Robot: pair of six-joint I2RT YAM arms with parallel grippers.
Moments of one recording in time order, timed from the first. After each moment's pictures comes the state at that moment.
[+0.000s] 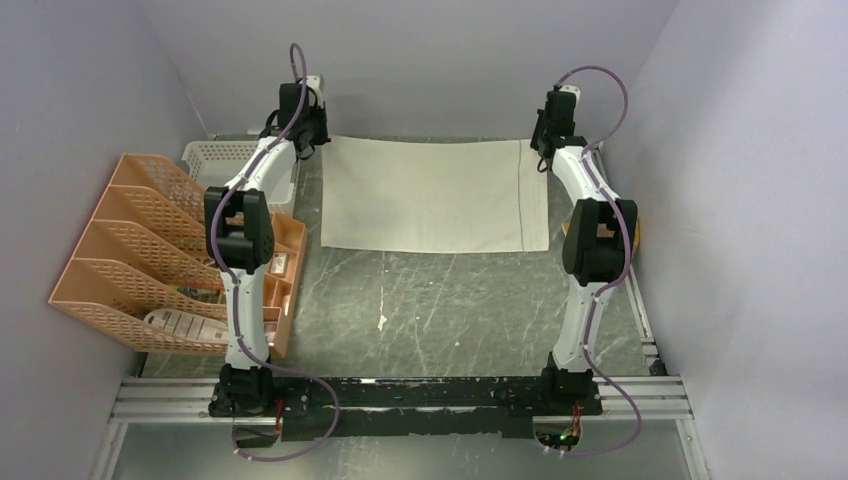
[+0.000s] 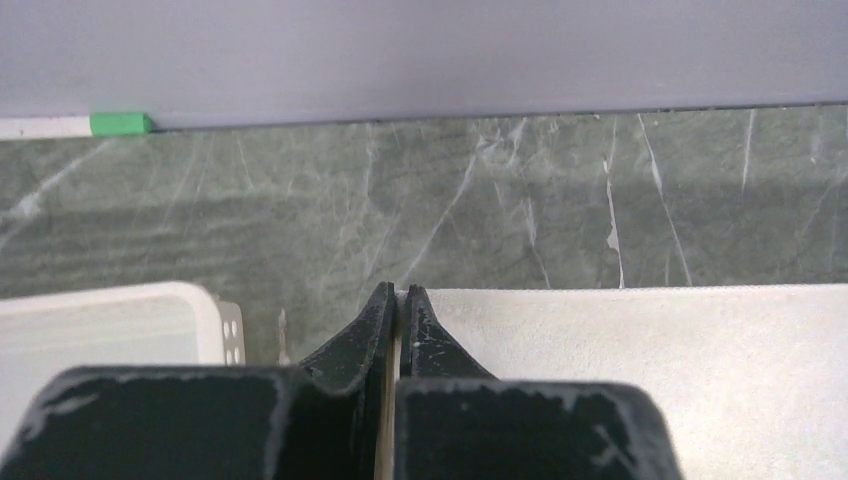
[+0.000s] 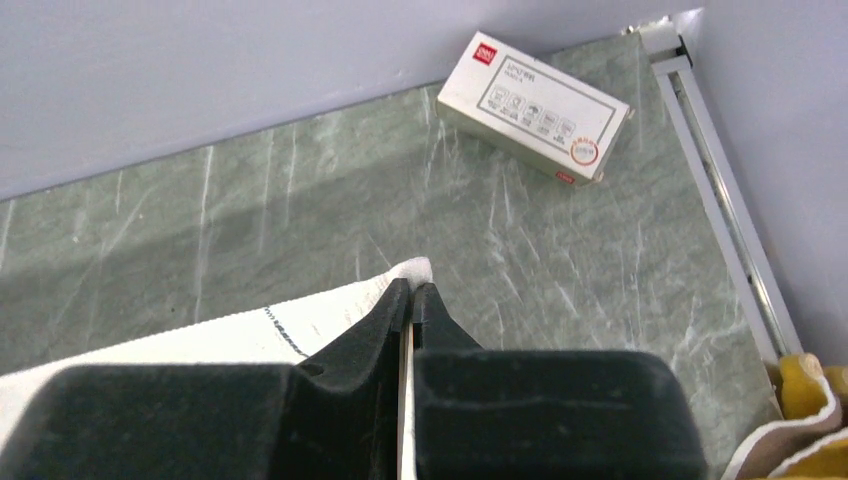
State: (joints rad) left arm -0.13 2.26 1.97 -0.24 0.03 -0.11; right arm 0.01 2.11 1.79 -0.21 0.21 0.15
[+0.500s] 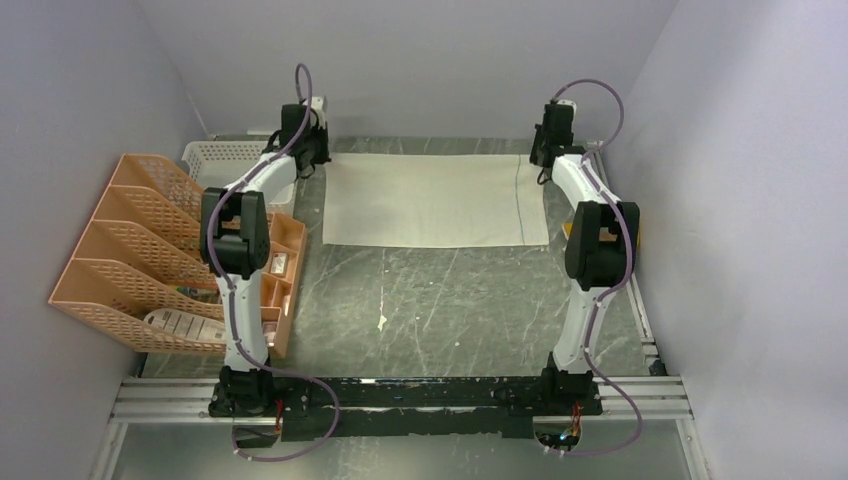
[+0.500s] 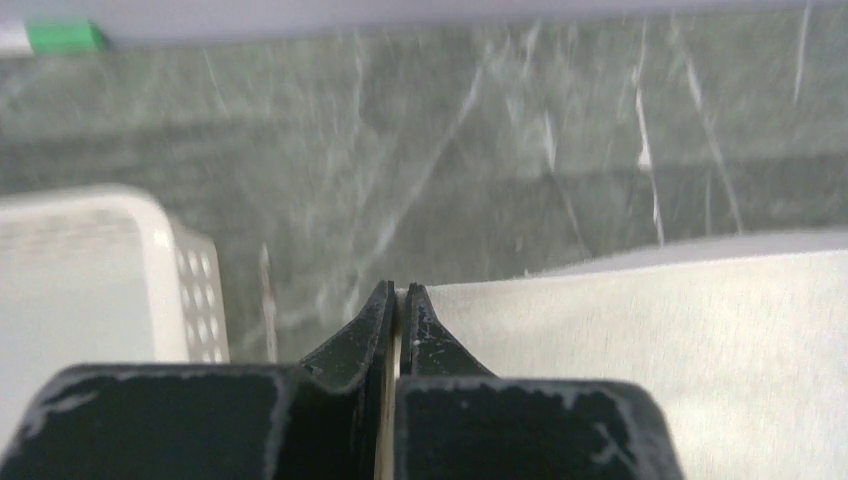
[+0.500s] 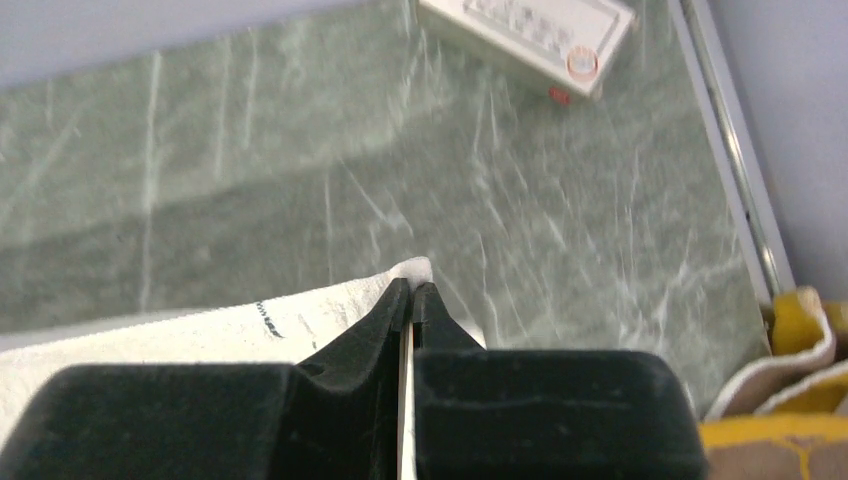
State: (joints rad) left arm -0.14 2.22 1.80 -0.12 0.05 -0.06; right arm 0.01 2.09 1.73 -0.23 0.22 0.13
